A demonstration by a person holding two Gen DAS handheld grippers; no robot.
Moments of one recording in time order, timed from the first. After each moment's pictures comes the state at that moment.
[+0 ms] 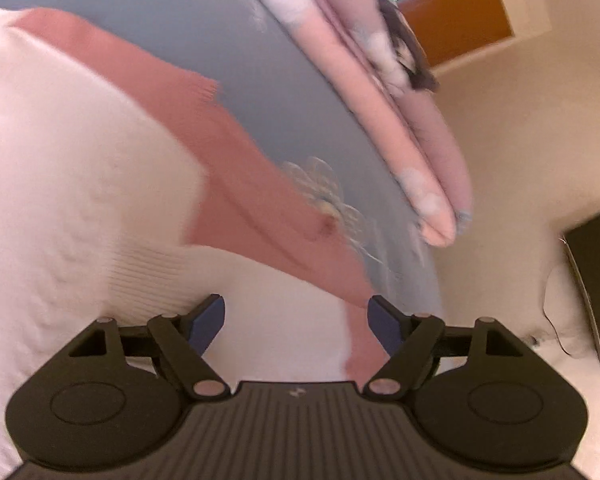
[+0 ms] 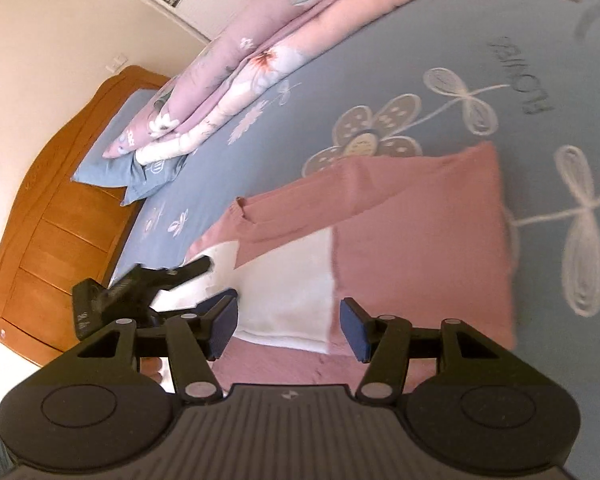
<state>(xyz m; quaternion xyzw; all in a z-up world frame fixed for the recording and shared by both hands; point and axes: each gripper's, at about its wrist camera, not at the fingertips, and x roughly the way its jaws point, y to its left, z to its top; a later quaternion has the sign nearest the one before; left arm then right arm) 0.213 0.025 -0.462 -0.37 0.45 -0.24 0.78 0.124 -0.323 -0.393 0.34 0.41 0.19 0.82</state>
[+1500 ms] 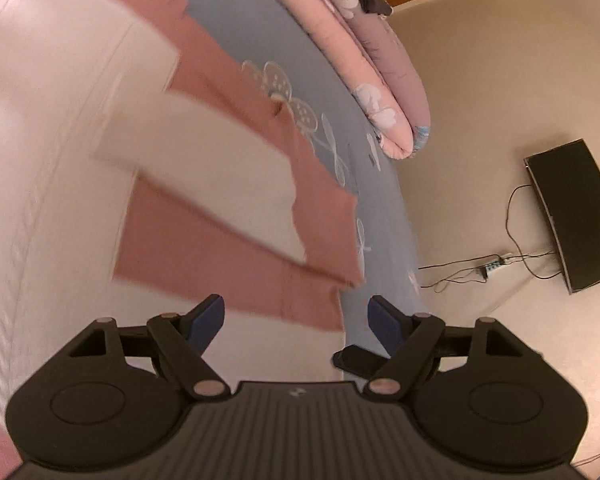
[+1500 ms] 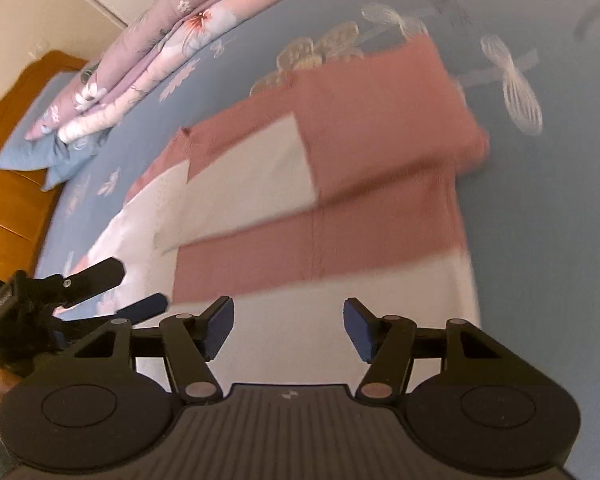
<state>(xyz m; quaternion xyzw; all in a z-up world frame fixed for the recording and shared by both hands) 0.109 0.033 -0.438 -0.34 0.51 -0.32 0.72 0.016 -0.245 -0.408 0.32 0.48 0.05 0.82</state>
